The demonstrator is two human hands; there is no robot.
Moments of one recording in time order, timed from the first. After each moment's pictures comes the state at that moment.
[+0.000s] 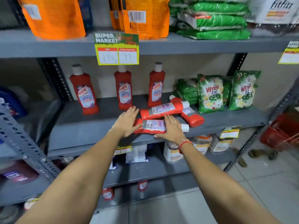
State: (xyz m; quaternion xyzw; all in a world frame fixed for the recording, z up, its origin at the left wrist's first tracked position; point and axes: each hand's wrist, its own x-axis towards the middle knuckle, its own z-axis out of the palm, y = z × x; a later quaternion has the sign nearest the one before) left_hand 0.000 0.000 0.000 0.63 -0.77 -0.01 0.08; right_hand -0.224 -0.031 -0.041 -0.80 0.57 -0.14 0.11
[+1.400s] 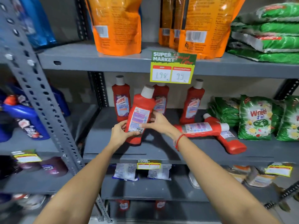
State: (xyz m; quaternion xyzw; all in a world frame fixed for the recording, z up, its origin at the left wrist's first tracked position) left_hand 0.135 0.025 -0.018 0.63 -0.49 -0.26 0.54; right_hand -0.039 -0.045 0.046 -0.75 0.34 -0.28 0.49
